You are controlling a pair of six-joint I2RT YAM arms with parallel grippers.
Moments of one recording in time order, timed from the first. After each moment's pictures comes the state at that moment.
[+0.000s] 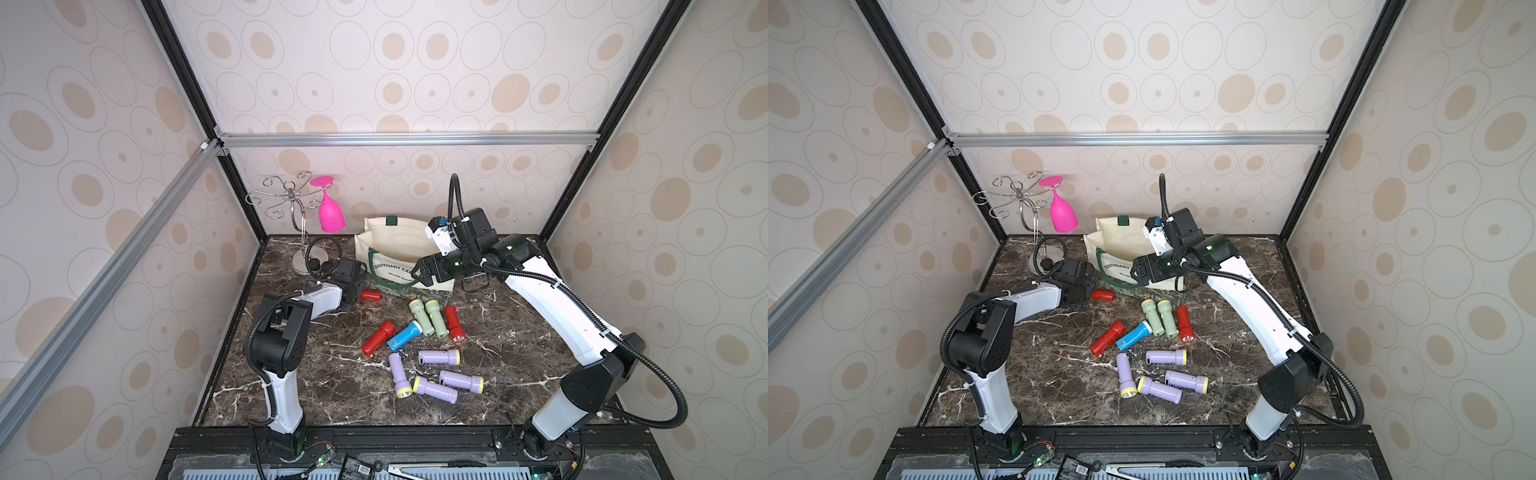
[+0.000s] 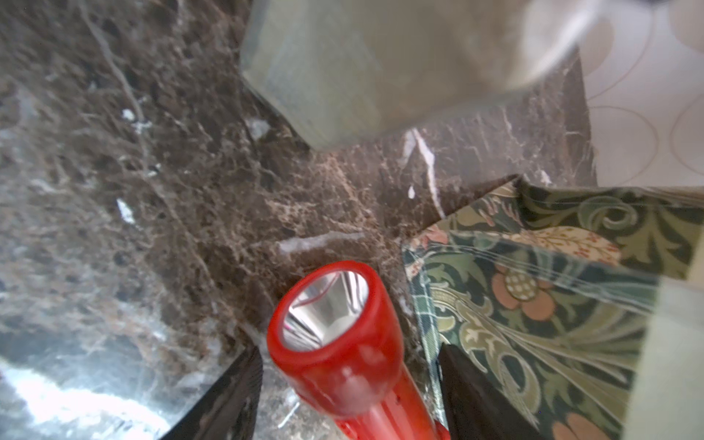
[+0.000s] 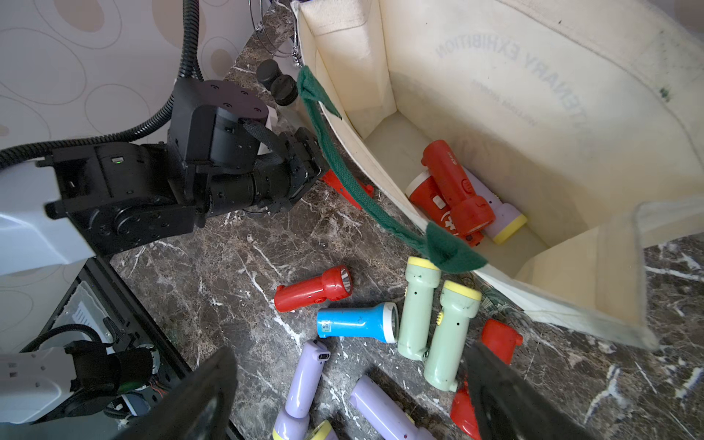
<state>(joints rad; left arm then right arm) -0.31 1.91 1.17 -0.22 -0.15 -1.29 0.58 1.64 1.81 -0.99 -0.22 0.19</state>
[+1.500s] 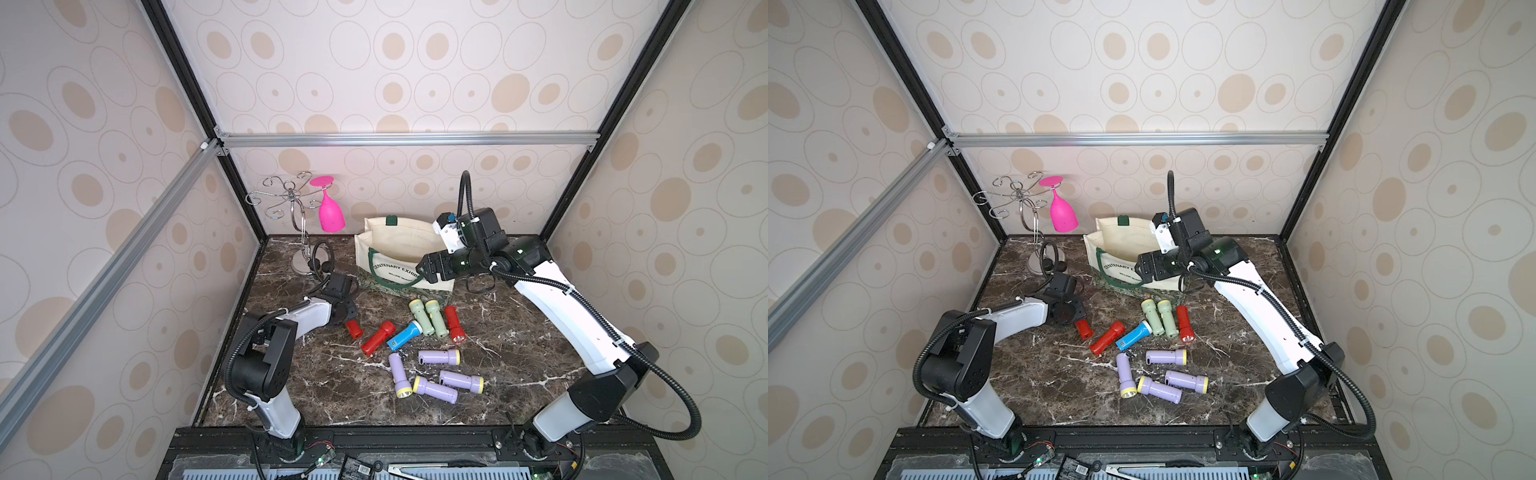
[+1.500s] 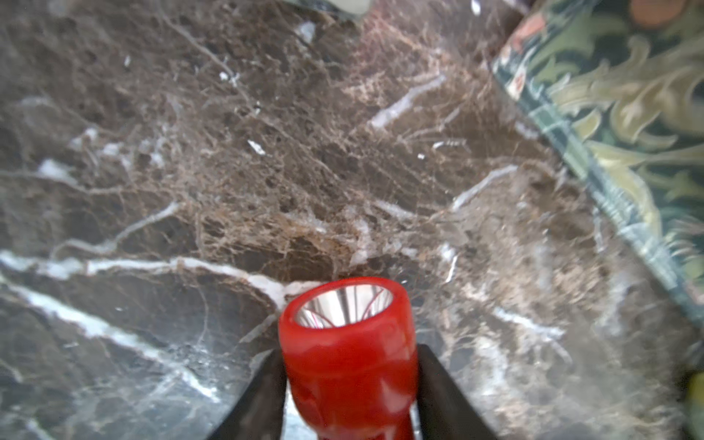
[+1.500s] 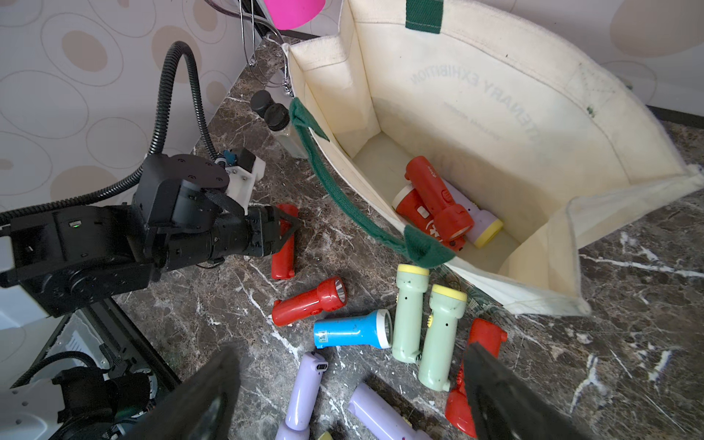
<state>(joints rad) -0.30 1.71 0.95 -0.36 -0.11 -0.67 0.58 1.58 1.79 -0.96 -0.17 0.23</state>
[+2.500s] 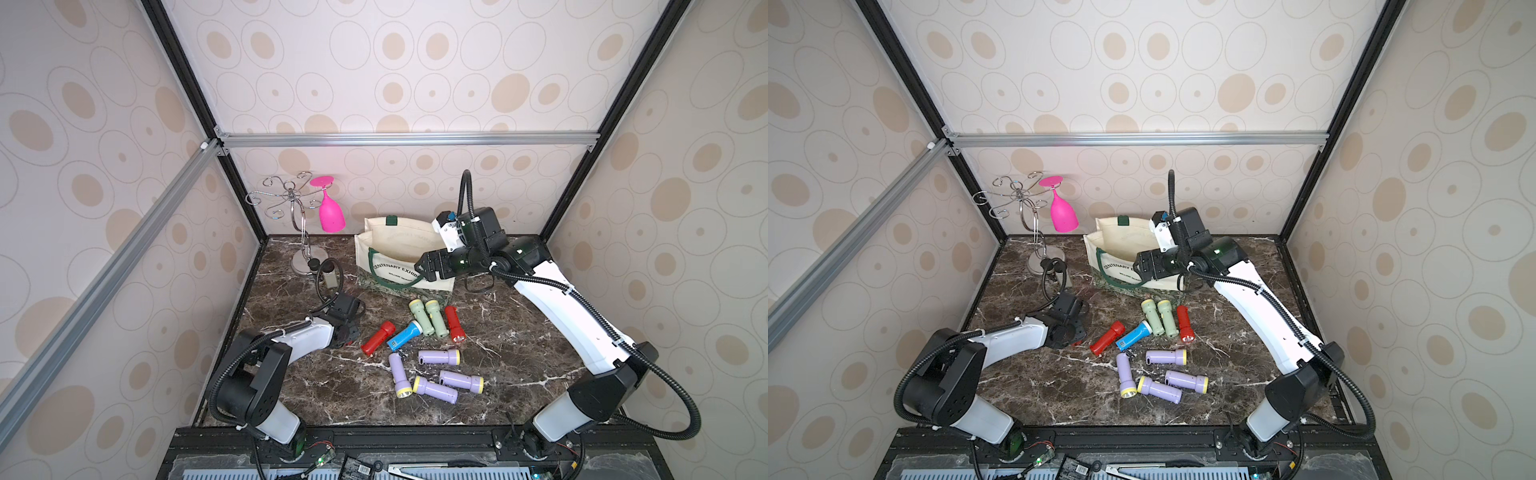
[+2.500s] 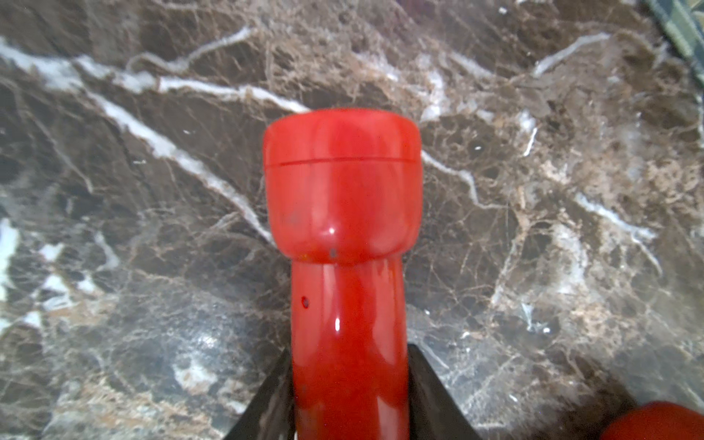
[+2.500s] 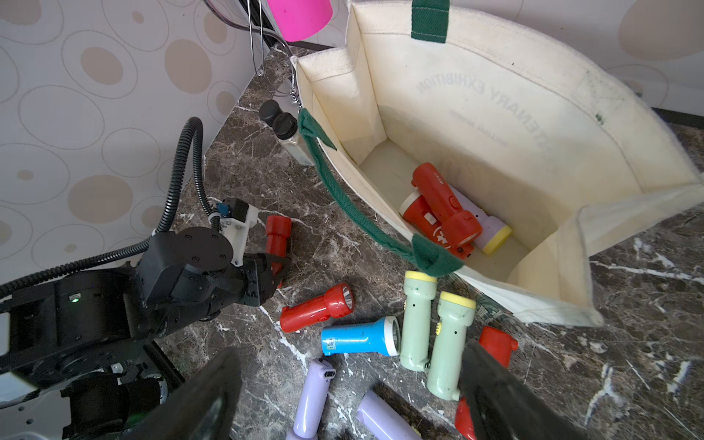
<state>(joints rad) -0.43 1.58 0.76 -0.35 -0.23 -0.84 0.58 1.59 1.78 -0.93 -0.19 0.25</state>
